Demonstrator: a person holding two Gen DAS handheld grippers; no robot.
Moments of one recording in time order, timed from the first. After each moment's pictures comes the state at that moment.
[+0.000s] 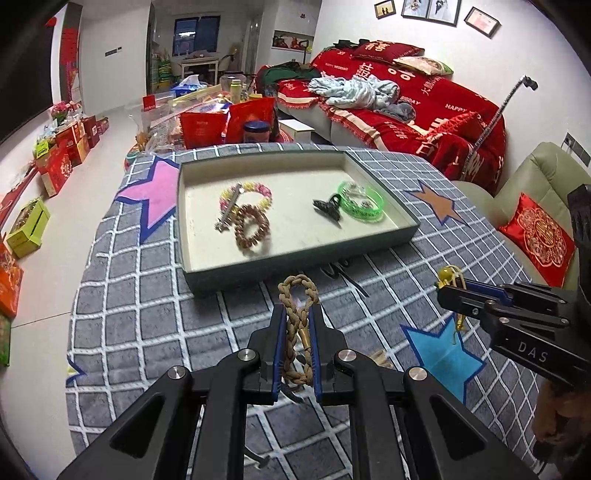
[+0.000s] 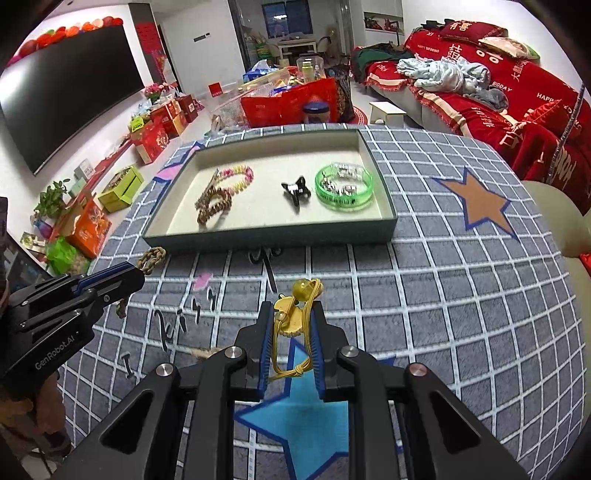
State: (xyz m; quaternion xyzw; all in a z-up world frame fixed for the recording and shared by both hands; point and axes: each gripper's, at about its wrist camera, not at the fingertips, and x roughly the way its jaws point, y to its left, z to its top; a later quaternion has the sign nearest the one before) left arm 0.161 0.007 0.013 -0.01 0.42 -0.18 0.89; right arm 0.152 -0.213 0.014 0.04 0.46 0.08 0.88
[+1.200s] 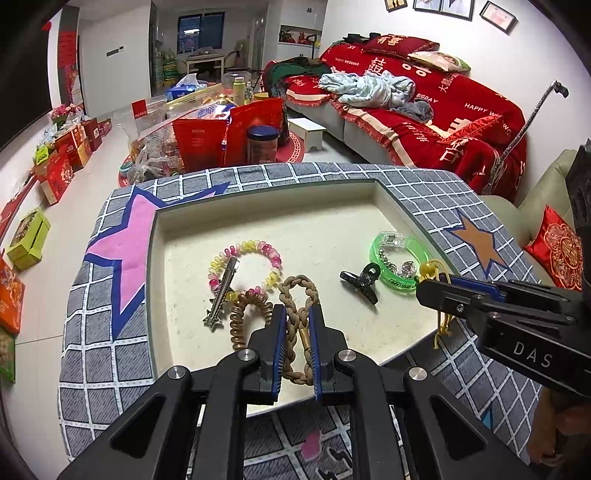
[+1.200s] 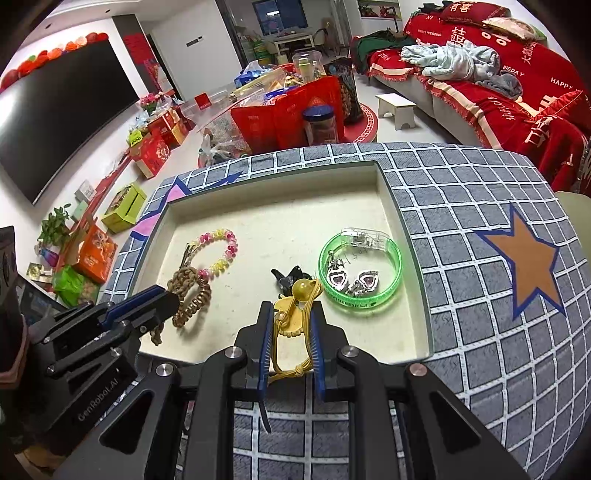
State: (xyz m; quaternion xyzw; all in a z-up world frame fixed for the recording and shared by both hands) left arm 0.278 -0.029 0.004 0.01 0.43 -0.16 0.89; right arm 0.279 -0.217 0.003 0.08 0.47 0.09 0.87
